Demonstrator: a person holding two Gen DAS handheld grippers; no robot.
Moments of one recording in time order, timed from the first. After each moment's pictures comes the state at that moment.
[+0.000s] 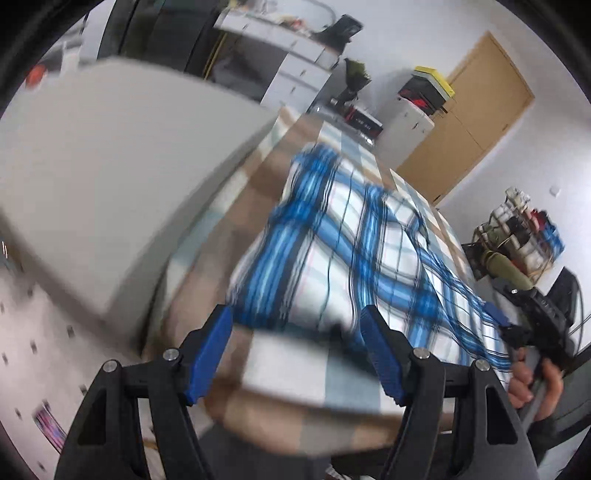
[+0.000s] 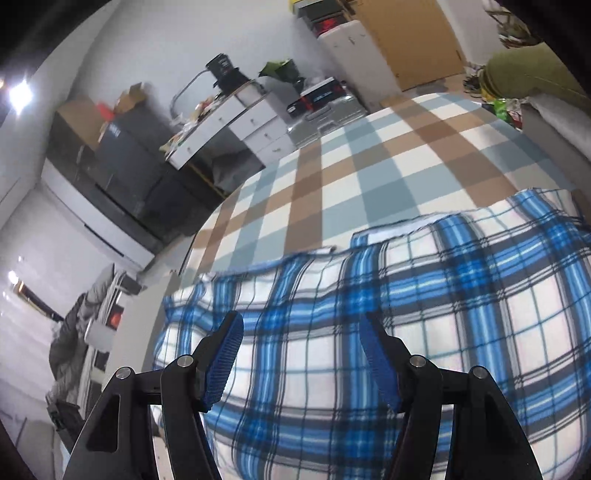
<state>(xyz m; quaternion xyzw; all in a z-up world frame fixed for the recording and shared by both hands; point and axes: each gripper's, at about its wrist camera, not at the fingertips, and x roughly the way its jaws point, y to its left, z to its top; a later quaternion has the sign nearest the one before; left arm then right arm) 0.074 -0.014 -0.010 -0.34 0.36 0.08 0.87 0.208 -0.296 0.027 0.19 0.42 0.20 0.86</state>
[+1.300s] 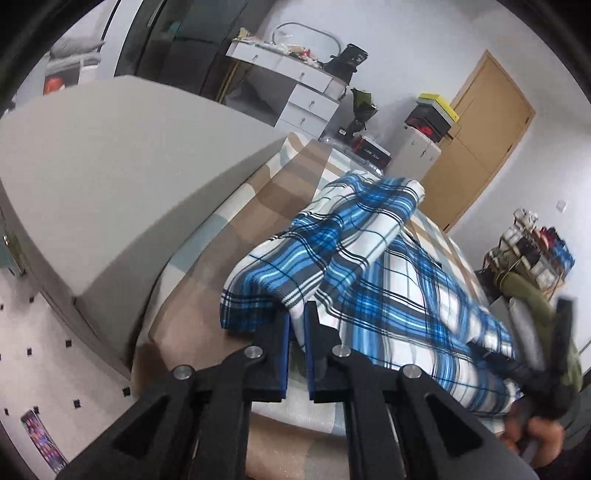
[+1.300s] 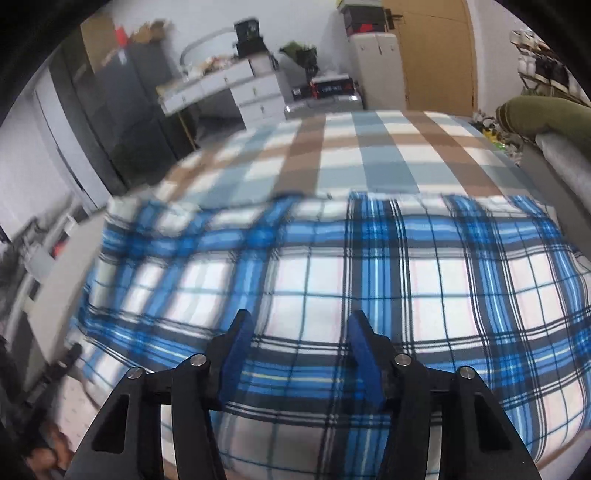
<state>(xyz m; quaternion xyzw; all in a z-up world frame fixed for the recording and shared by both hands) 0.087 -0.005 -0.027 -0.32 0.29 0.13 0.89 0.182 -0.243 -0.023 0.01 0.46 0.13 0.88</state>
